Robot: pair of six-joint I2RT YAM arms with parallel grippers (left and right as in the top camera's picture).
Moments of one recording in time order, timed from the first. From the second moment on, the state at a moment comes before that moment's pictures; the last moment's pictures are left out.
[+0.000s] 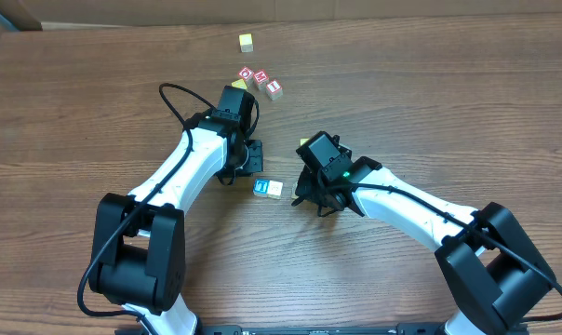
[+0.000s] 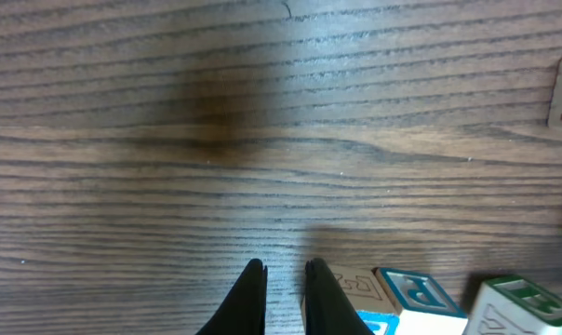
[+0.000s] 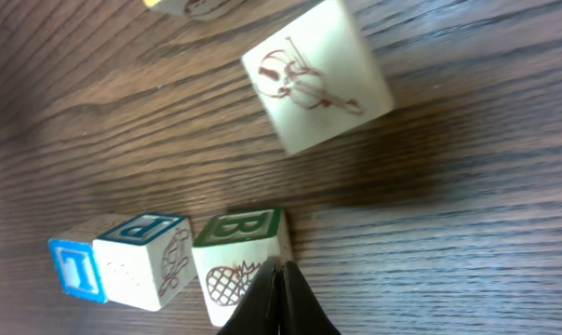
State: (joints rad) left arm -0.28 1.84 1.24 -0.78 0.03 -0.31; right arm 0.69 1.80 1.09 -0.46 -0.05 1.05
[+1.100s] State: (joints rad) left arm -0.28 1.84 1.24 -0.78 0.03 -0.31; right arm 0.73 1.81 1.03 -0.39 -0.02 1.07
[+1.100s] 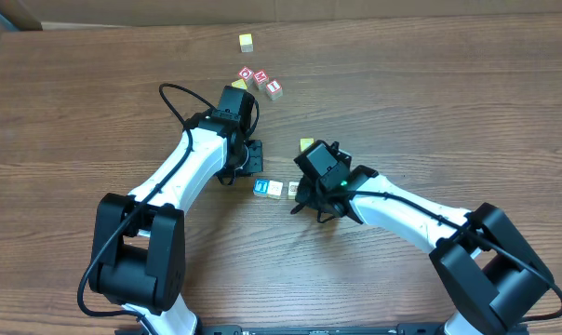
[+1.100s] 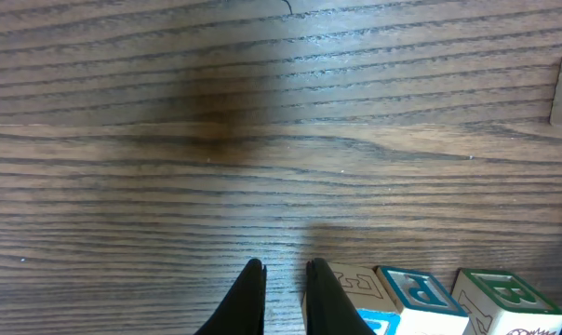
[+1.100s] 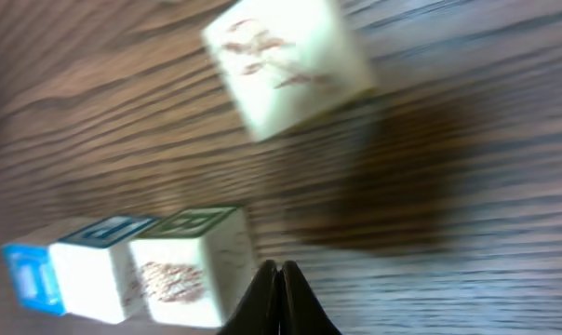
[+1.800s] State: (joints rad) left arm -0.28 1.84 1.24 -0.77 0.03 -0.31; right arm 0.76 1.81 1.03 -0.34 0.06 1.05
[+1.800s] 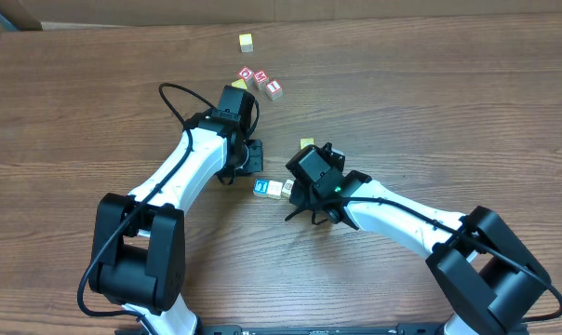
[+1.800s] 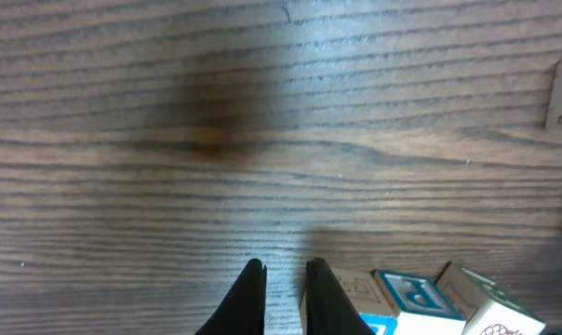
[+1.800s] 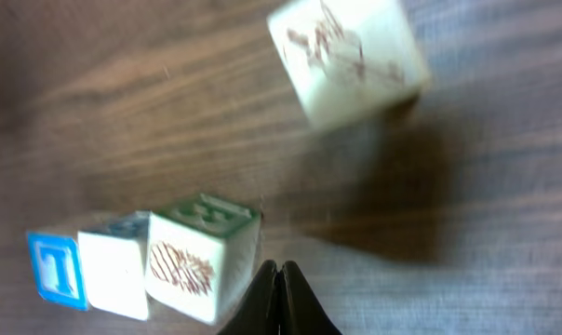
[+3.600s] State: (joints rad) left arm -0.28 1.84 1.24 -0.75 0.03 -0.31; right arm 0.67 1.94 1.12 -0.13 -0.02 0.66
